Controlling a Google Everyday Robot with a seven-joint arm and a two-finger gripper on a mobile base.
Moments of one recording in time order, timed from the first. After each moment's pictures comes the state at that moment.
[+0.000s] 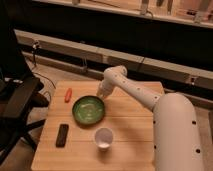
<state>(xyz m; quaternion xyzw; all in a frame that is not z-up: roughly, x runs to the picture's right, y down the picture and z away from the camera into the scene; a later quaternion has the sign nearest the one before) -0.021 0.057 0.960 -0.11 -0.30 -0.51 0.80</state>
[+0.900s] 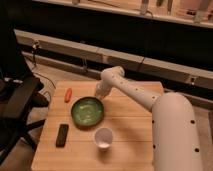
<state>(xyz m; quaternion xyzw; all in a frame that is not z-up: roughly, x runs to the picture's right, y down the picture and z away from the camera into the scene) -0.041 0.060 0.958 -0.10 -0.31 -0.54 0.78</state>
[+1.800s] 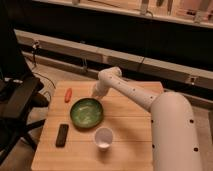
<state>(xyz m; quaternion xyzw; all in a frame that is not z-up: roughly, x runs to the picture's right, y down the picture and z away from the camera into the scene) -0.054 0.062 0.954 -0.09 -0.31 -0.55 0.77</state>
